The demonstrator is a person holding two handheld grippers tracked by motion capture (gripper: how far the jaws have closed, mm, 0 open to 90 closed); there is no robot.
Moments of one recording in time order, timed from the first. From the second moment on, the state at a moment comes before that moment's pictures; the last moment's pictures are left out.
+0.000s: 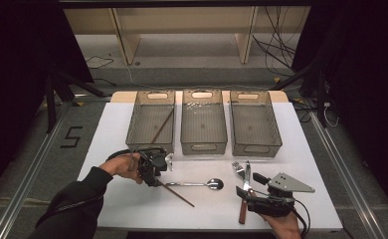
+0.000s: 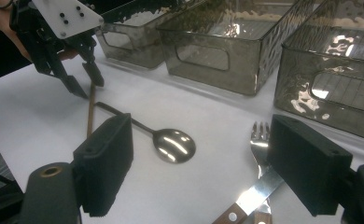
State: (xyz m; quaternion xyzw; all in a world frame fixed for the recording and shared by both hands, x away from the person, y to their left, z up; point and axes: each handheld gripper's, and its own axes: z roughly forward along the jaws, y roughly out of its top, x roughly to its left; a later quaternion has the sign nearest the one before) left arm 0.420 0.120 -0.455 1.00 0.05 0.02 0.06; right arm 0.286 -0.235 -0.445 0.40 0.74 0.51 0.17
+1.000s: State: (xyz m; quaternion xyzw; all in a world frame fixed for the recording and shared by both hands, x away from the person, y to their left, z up) left arm 0.405 0.121 -0.458 1.00 -0.03 0.01 0.05; right arm 0.286 -0.235 -0.445 0.41 0.74 0.51 0.17
